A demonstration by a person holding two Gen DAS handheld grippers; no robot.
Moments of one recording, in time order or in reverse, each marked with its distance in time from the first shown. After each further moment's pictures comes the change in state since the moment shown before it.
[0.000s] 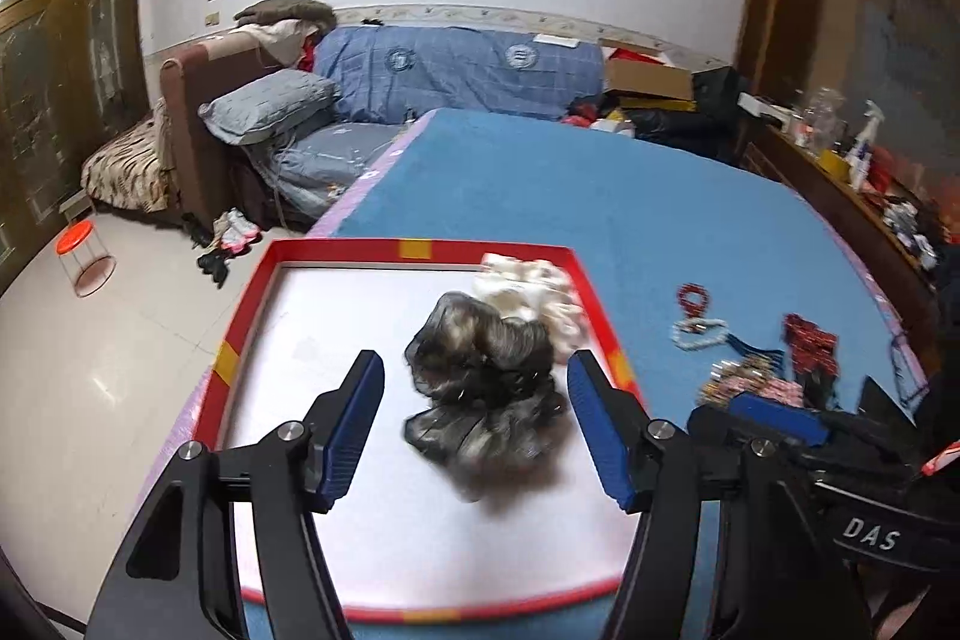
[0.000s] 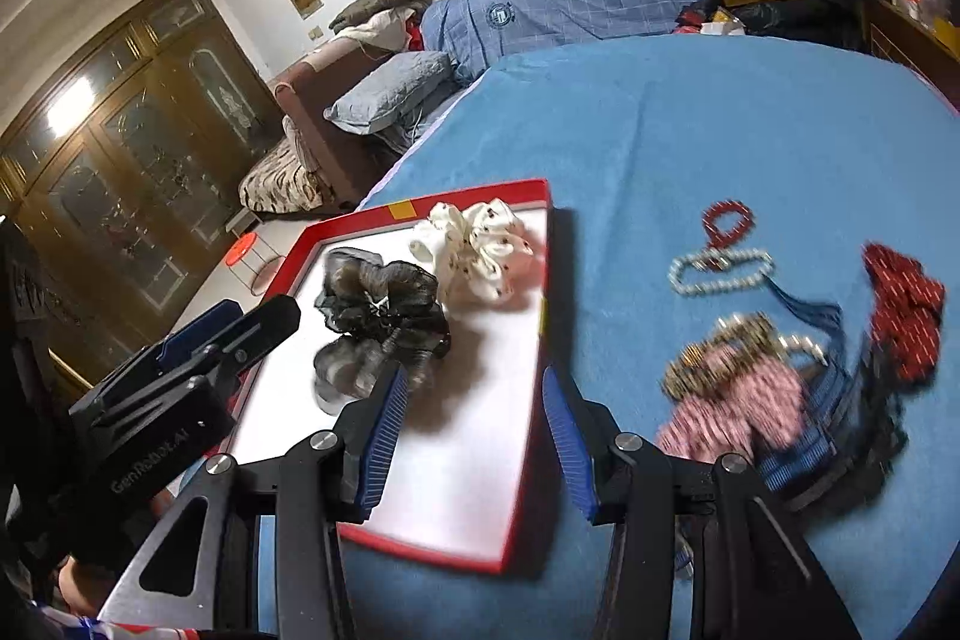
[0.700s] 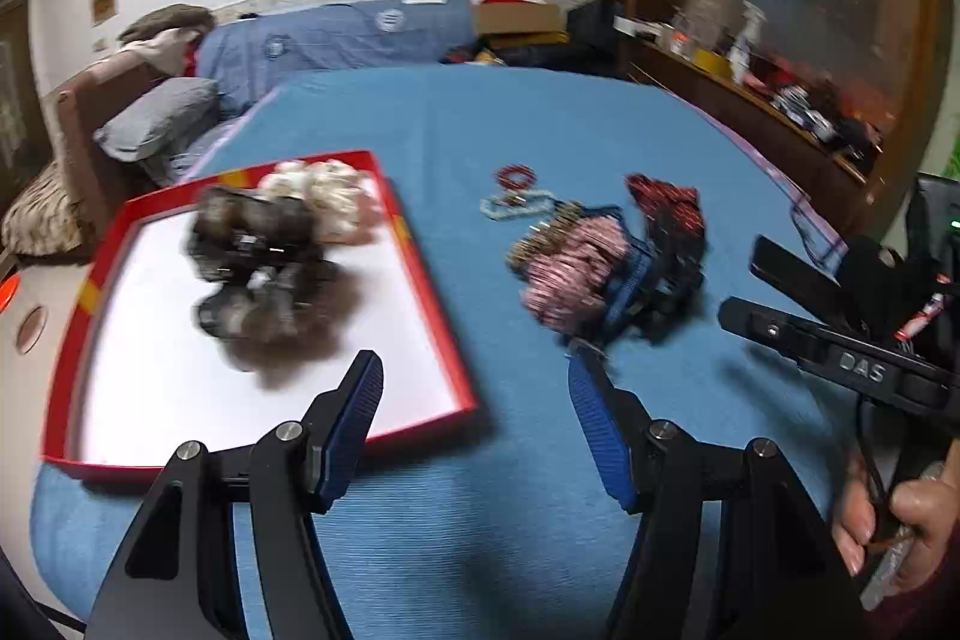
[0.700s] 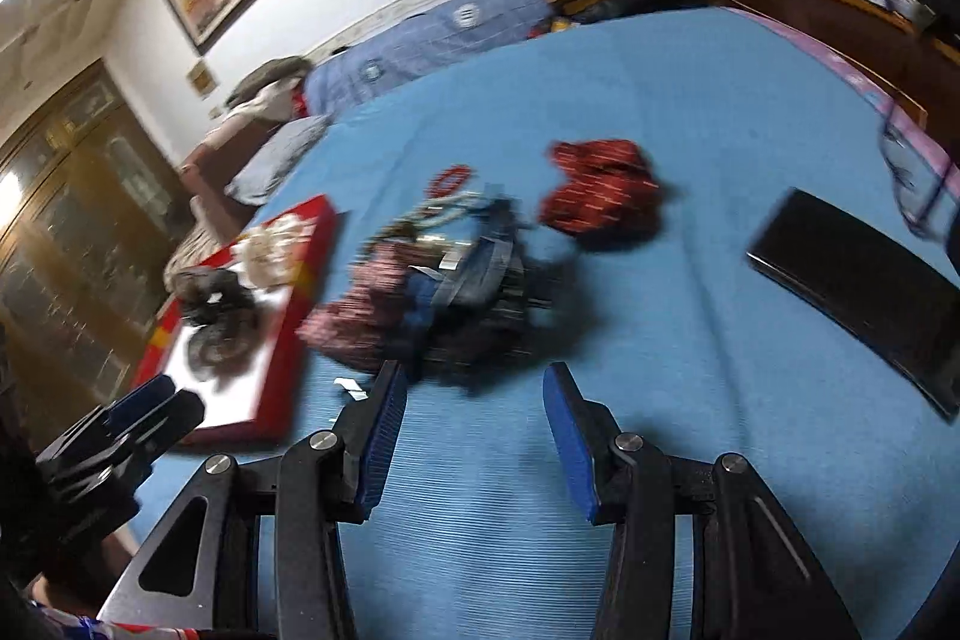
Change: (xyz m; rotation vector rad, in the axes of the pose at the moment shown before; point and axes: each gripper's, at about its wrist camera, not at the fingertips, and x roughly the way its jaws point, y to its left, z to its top) left arm -0.011 -0.106 -0.077 0.198 0.096 -0.203; right arm -0.087 -0.126 -0.078 0.204 -0.131 -0.196
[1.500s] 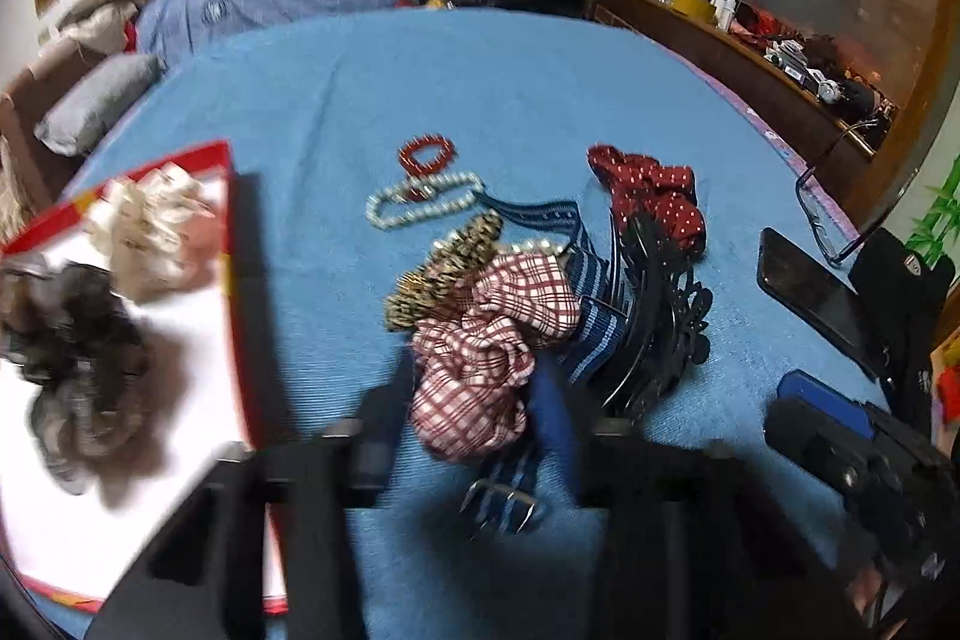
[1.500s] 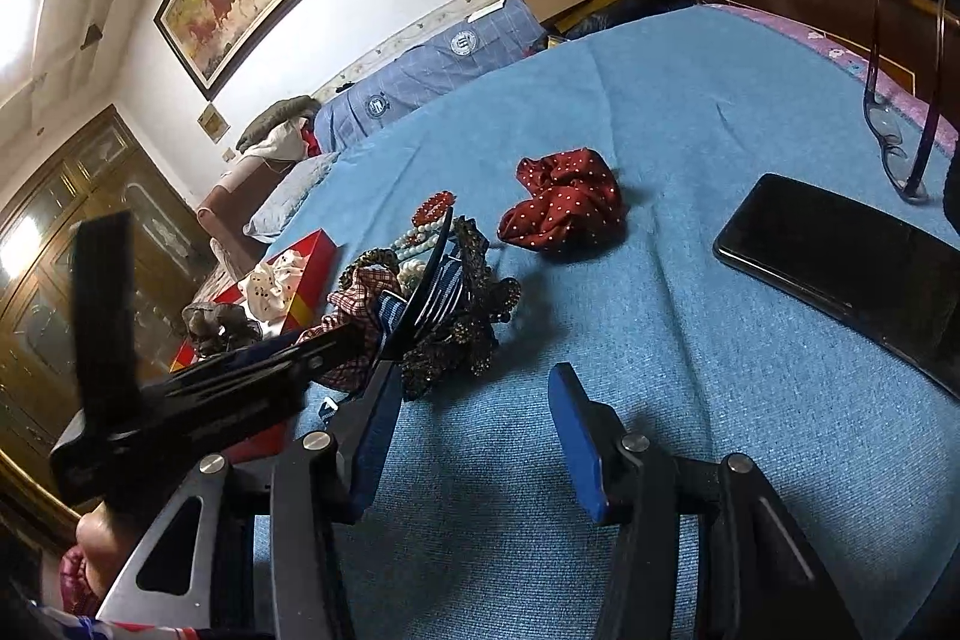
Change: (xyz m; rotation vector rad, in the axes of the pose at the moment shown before) left arm 0.108 -0.041 0.047 0.015 0.151 -0.076; right arm -0.012 -0.030 -0.007 0.053 -0.076 0.083
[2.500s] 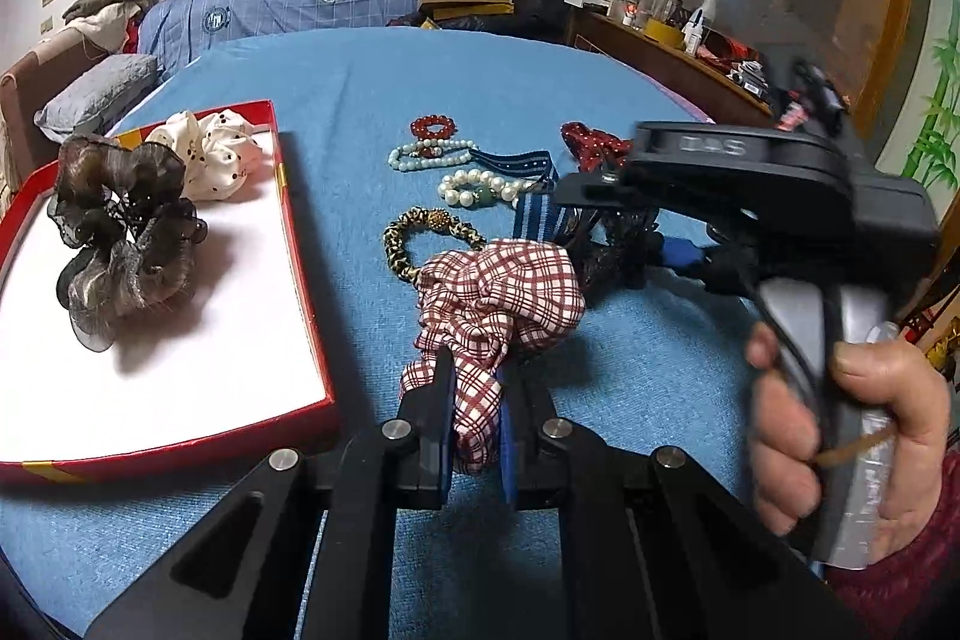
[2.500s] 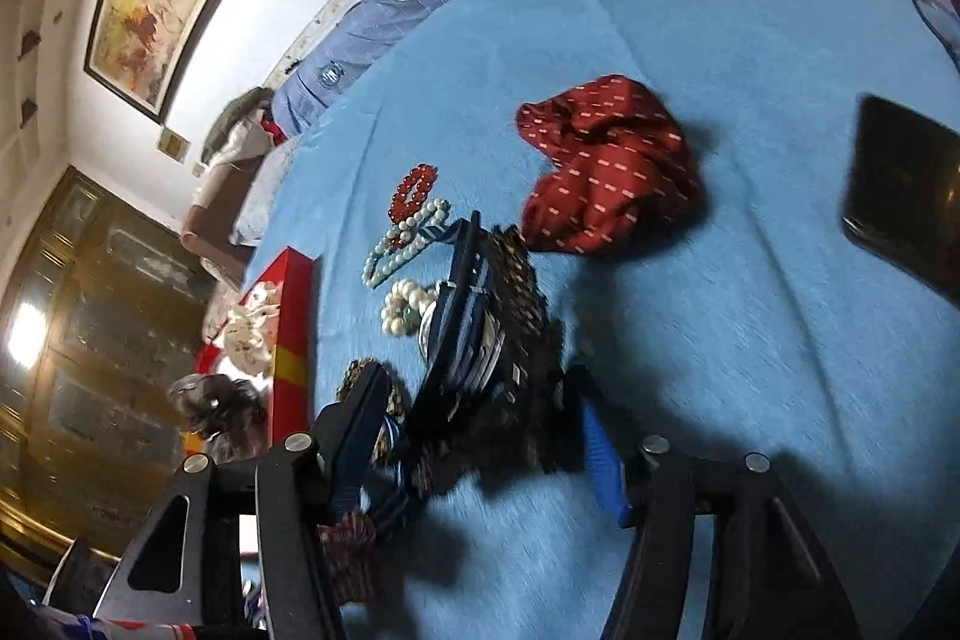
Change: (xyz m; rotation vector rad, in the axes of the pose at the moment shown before) left arm -0.053 0.016 -0.069 -0.015 -0.103 -0.064; right arm 0.085 0.004 0.040 0.230 0.183 -0.001
